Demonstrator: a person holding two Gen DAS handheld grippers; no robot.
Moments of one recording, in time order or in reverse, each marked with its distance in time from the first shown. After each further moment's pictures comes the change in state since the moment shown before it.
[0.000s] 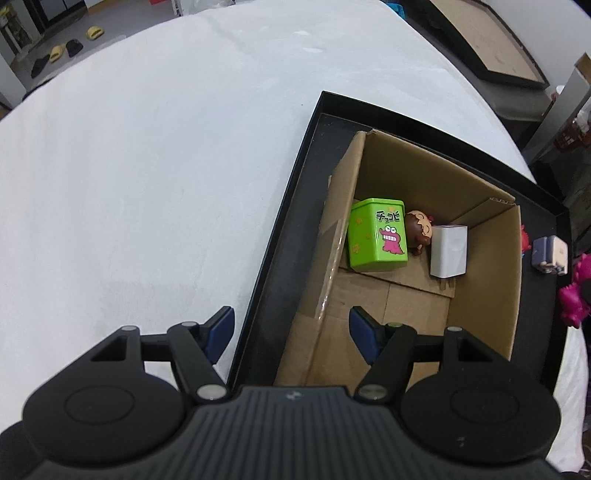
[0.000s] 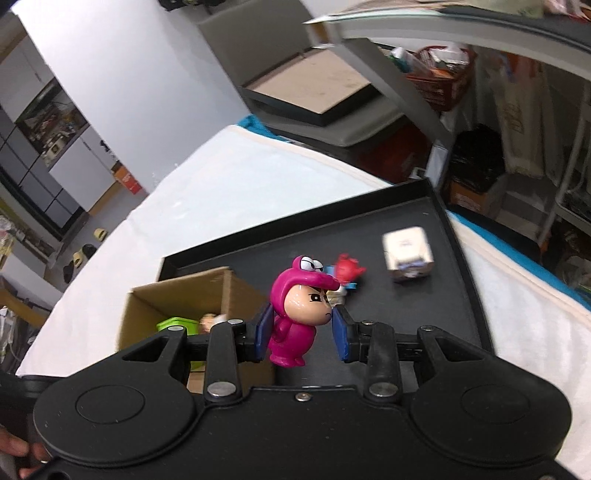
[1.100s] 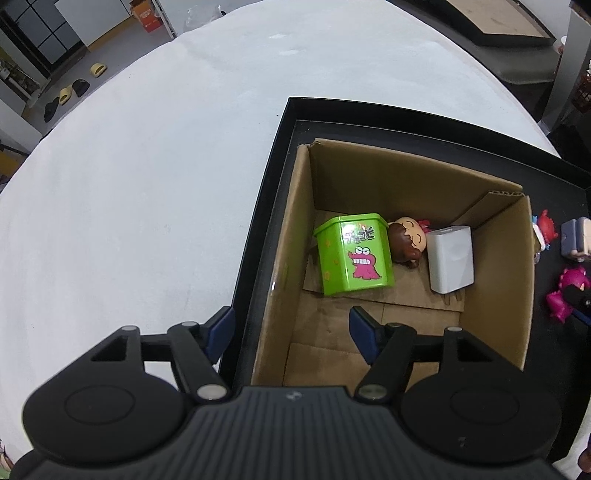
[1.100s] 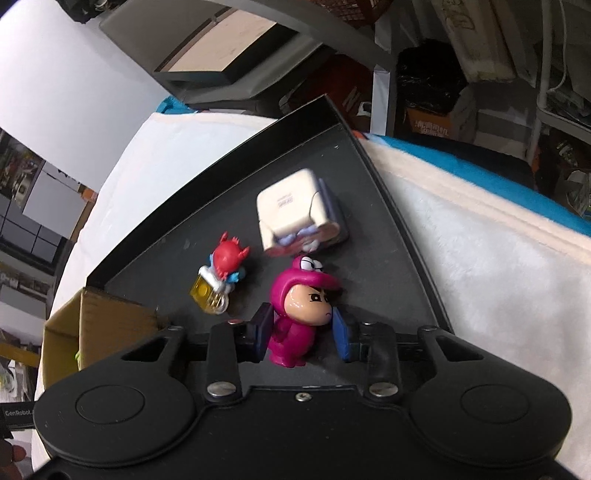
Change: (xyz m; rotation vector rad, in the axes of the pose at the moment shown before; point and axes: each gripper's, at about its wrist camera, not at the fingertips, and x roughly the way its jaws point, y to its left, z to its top) left arm 0.015 -0.059 0.017 0.127 -0.003 0.179; right arm 0.081 -0.113 -0.016 0.233 0.119 -0.019
